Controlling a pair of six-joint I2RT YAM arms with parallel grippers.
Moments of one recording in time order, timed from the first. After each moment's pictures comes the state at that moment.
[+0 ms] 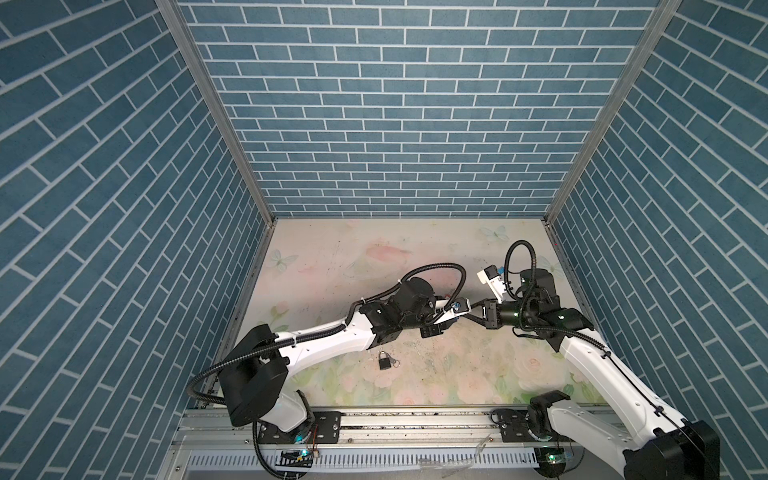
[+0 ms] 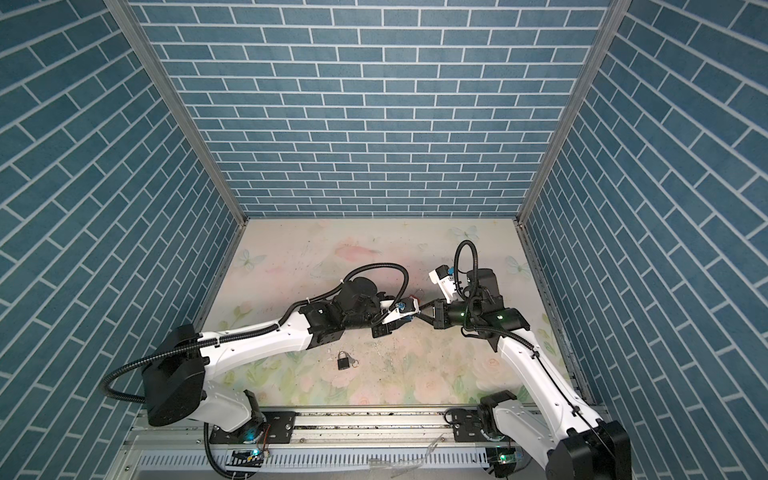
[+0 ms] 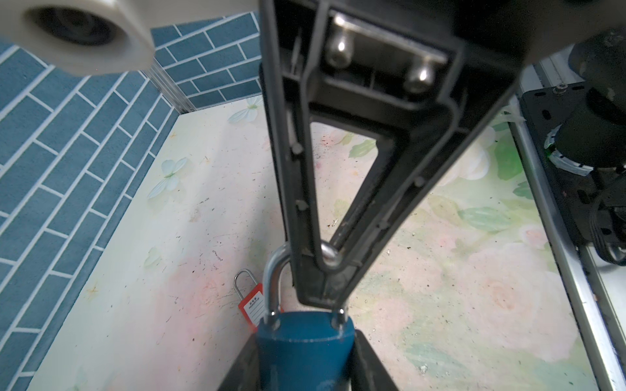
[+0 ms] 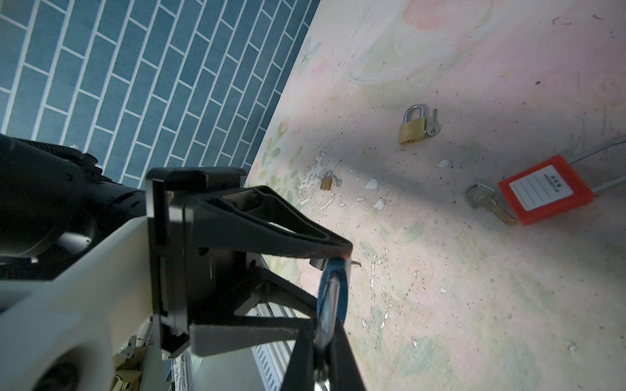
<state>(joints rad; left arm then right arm) -0.98 1.51 1.00 -0.02 0.21 0.48 0.34 0.99 0.73 -0.47 -0.89 0.31</state>
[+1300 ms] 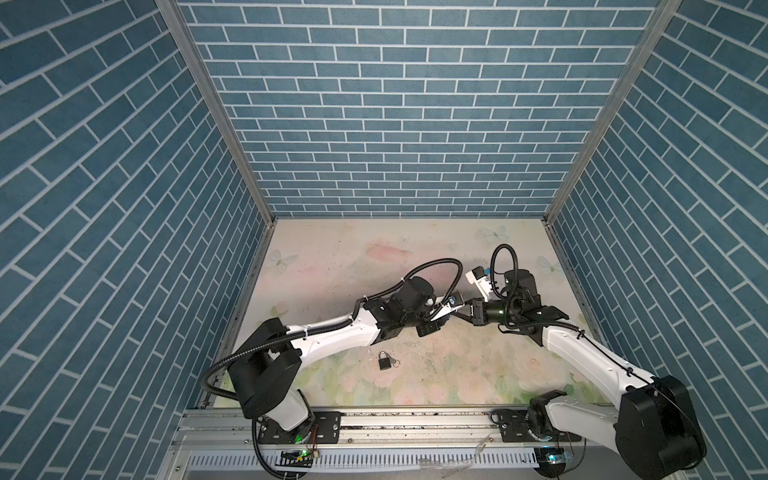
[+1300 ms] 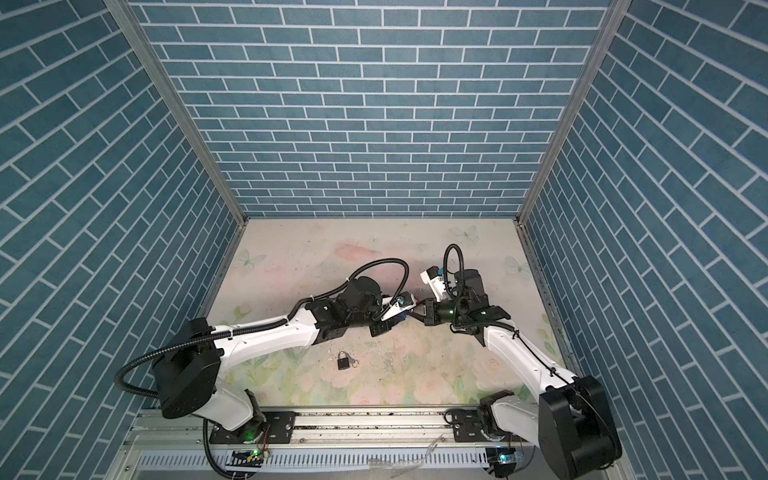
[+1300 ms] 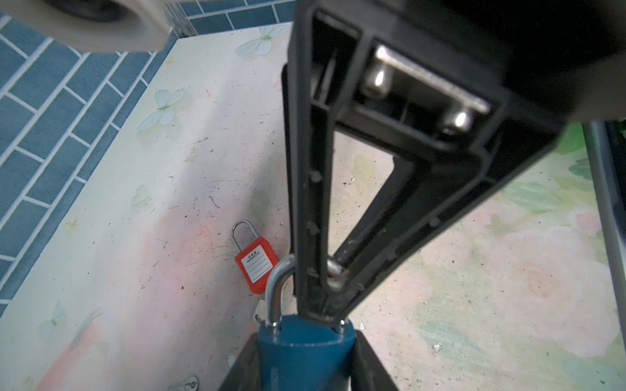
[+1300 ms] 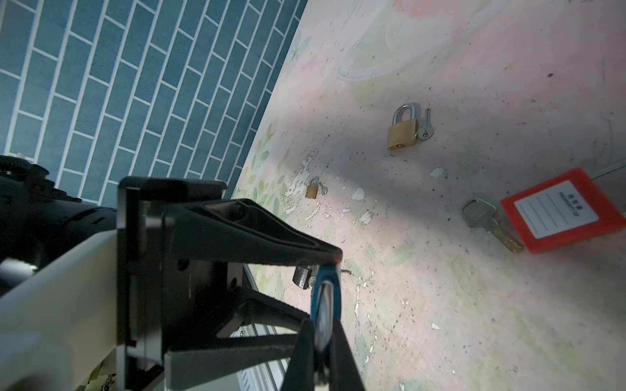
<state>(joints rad) -0.95 1.57 1.01 -0.07 0.14 0.39 0.39 1.17 0.64 -0.18 -0.87 0.37</state>
